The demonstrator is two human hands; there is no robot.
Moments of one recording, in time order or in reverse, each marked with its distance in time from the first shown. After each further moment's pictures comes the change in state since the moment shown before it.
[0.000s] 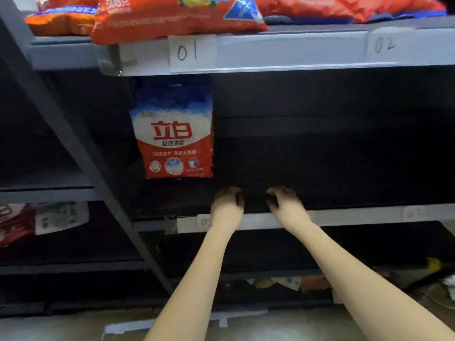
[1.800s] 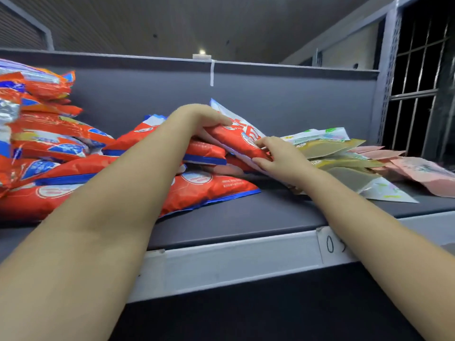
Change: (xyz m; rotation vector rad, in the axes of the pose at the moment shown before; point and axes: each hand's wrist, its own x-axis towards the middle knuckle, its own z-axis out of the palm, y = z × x) left_hand 0.172 0.494 -0.205 -0.154 0.010 0.268; right_hand 0.165 0.112 -0.451 -0.213 0.542 -0.307
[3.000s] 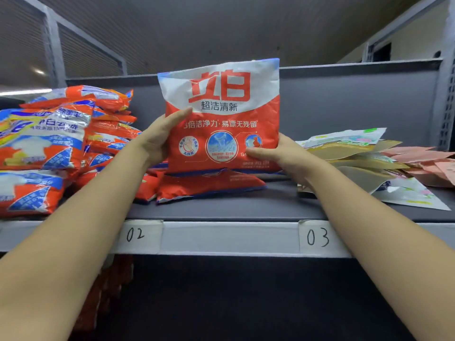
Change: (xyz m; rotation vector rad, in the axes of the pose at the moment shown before) left_hand -0.082 -0.062 -0.013 -0.847 0.183 0.252; right_hand -0.003 -0.003 -0.005 1.208 -0.254 -0.021
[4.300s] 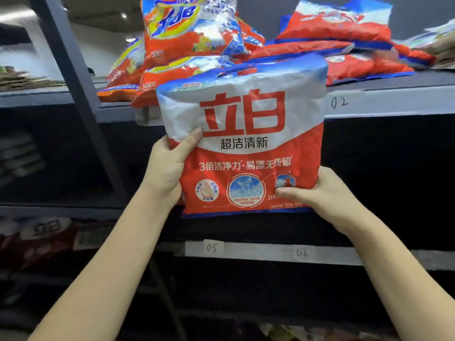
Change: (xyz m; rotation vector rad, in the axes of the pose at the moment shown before) left_hand -0.288 -0.041 -0.231 -0.143 0.287 -0.020; right_hand -0.195 0.007 0.335 0.033 -0.007 0.231
